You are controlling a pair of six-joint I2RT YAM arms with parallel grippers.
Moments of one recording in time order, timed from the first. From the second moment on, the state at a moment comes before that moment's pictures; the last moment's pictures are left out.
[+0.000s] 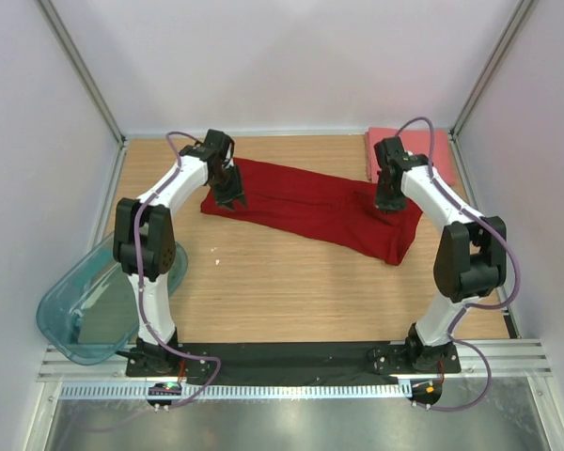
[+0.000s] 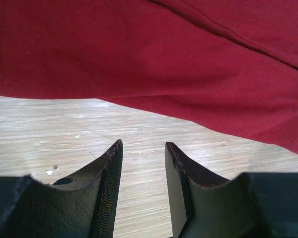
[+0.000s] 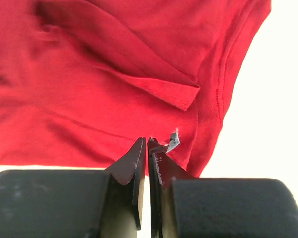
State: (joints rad) left arm -0.28 2.01 1.67 -0.85 0.16 -0.50; right arm 0.20 1.74 1.44 -0.87 0.28 0.38
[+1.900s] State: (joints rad) left arm -0.28 1.94 1.57 -0.85 0.23 -0.50; right arm 0.01 1.88 1.40 -0.63 0.24 0.34
